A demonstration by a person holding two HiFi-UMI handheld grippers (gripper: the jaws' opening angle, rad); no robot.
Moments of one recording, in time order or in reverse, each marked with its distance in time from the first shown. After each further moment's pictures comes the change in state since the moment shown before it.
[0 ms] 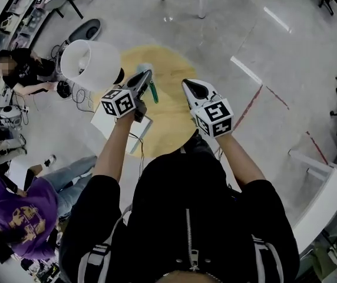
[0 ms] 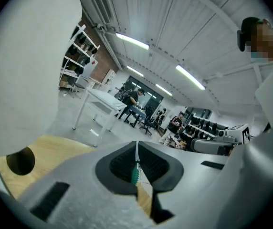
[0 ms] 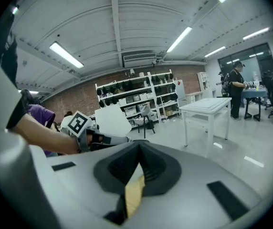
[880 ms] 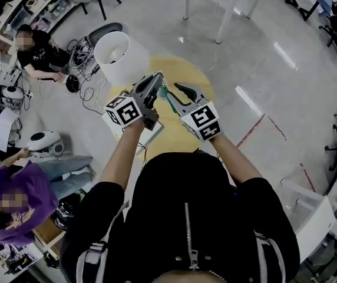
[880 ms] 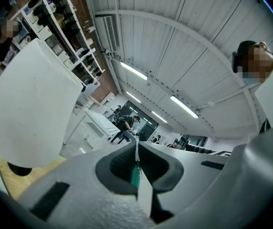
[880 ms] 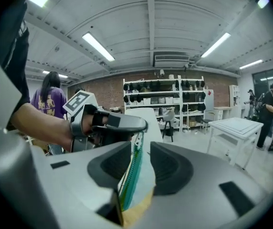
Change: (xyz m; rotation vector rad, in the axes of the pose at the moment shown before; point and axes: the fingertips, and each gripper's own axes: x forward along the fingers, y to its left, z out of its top) left arm -0.083 -0.044 0.089 -0.091 -0.344 -0.072; right arm 0.059 0.114 0.046 -0.283 -0.008 0.232
